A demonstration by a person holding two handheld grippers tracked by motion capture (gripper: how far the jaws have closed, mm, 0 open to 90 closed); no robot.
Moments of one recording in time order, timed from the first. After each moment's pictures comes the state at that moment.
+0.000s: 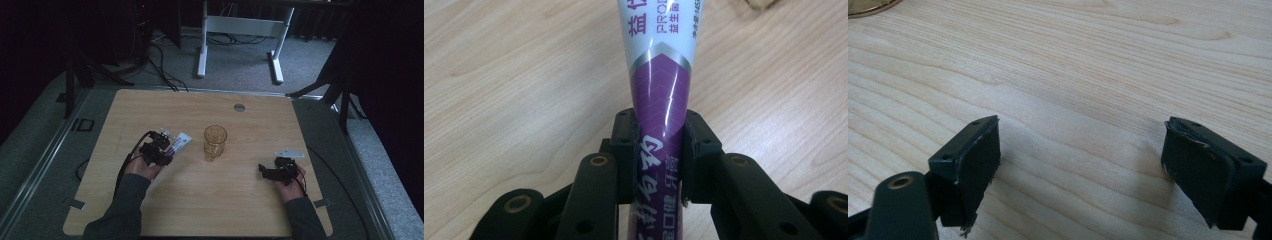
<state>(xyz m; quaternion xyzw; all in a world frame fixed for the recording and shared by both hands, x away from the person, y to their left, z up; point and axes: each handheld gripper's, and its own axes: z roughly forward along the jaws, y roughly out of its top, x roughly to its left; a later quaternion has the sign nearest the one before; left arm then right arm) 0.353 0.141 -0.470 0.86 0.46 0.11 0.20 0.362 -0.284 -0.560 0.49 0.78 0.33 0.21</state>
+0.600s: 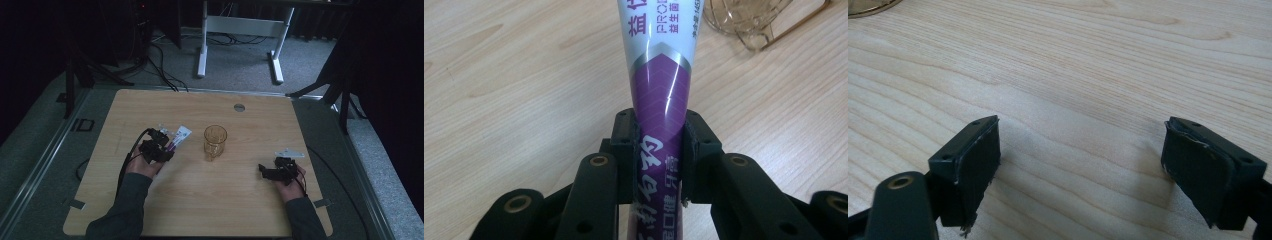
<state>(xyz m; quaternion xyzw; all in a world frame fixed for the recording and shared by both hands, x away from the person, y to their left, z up) 0.355 0.142 -0.464 0.84 0.47 0.13 0.24 0.362 -0.284 -0.560 0.49 0.78 0.33 0.21</state>
